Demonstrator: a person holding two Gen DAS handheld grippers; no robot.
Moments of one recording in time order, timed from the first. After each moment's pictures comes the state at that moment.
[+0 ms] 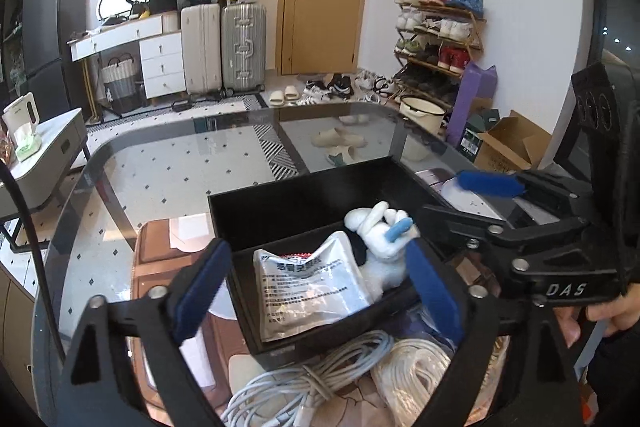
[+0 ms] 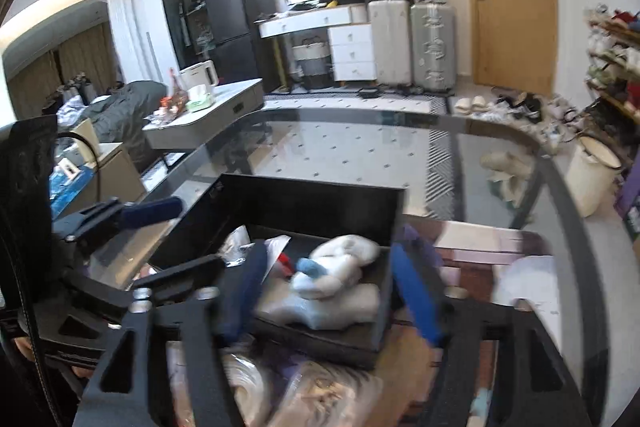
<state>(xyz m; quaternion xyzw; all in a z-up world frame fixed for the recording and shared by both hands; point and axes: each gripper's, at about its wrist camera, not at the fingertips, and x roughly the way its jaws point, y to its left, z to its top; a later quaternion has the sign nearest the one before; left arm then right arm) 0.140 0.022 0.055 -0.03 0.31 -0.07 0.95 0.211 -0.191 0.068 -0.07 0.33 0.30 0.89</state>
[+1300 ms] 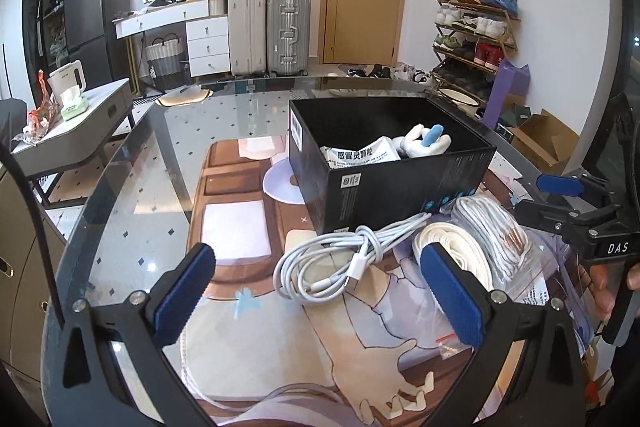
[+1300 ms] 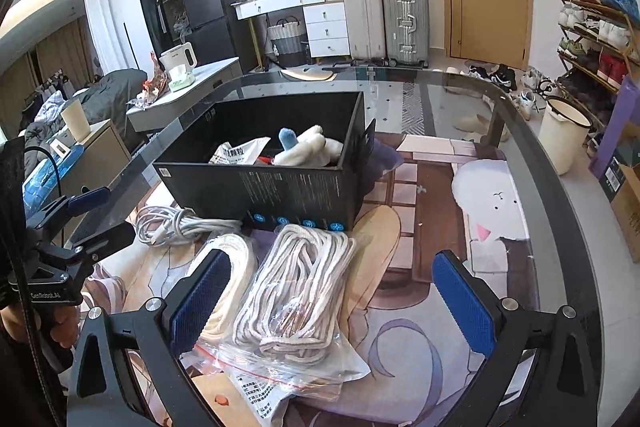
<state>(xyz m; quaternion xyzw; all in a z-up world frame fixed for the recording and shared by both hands) 0.056 0.047 0.019 -0.04 0.33 0.01 0.94 0.141 -0.237 0.040 -0.07 0.38 0.28 0.88</state>
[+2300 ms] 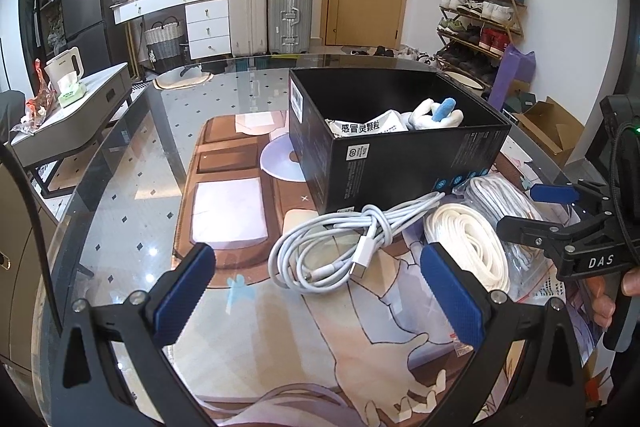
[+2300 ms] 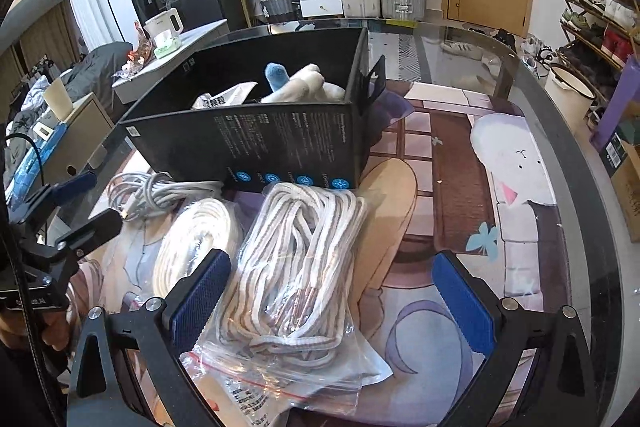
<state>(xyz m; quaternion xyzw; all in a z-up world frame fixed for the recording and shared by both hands) 0.067 0.049 0.003 -0.04 0.36 0.01 0.93 0.156 -0.221 0.003 -0.09 0.45 0.25 0.85</state>
